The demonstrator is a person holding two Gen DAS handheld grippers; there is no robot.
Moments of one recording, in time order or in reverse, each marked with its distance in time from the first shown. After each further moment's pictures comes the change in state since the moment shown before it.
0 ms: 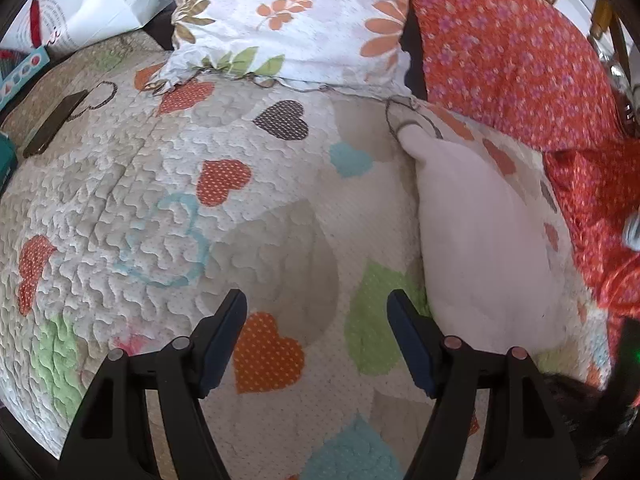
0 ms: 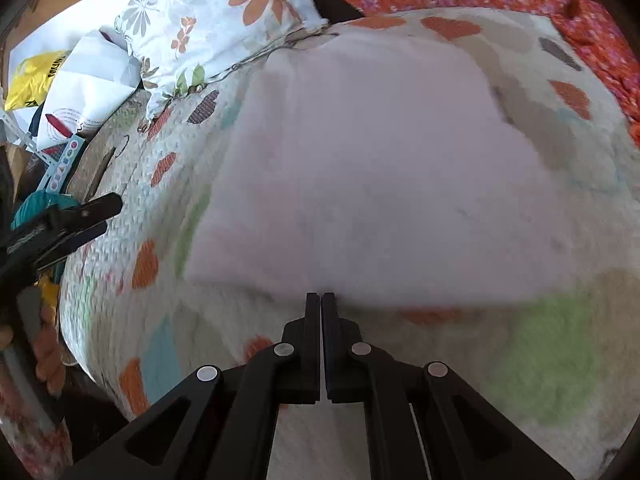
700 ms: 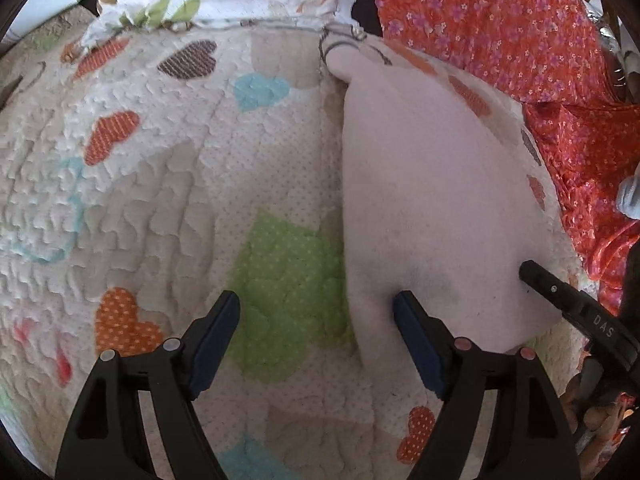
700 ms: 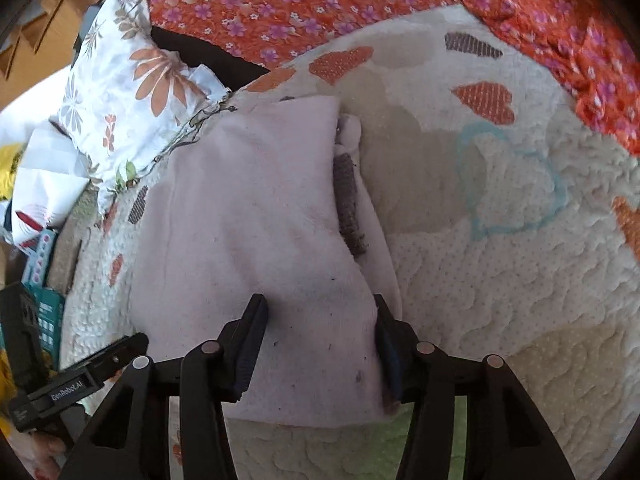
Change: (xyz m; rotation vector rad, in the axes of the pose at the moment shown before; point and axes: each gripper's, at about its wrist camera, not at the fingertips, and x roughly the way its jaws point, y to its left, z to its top) left arm 0.056 -0.061 -0.016 0.052 0.126 -0.084; right arm 0.002 -0.076 0.052 0.184 -0.116 -0.078
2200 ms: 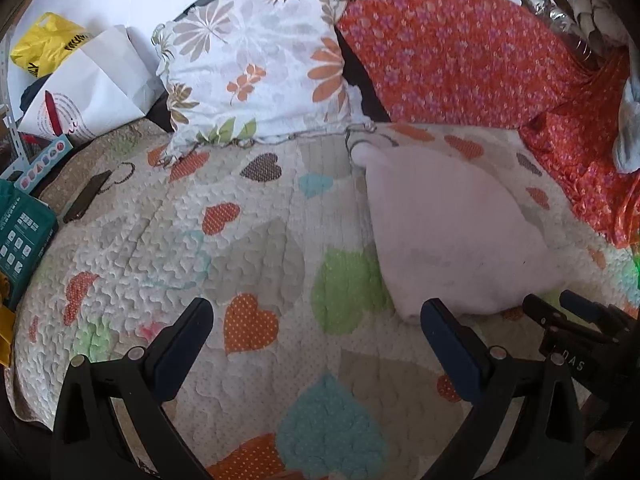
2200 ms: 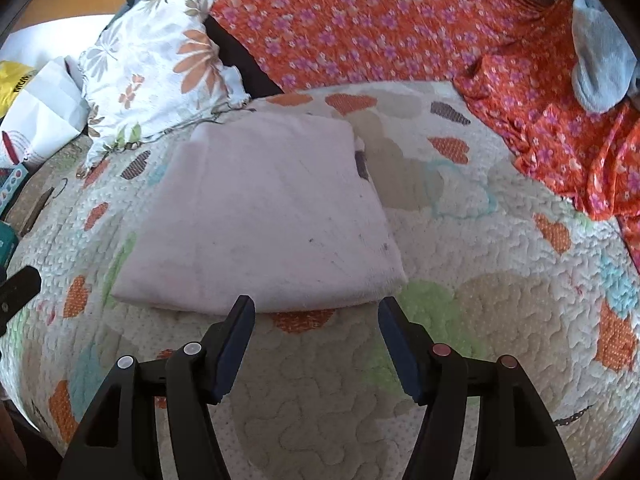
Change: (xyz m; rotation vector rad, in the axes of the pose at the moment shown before) left arm -0.092 -0.011 -0.070 0.147 -0.343 0.239; right arm -0.044 0.049 -0.082 -0.187 -0.154 -0.236
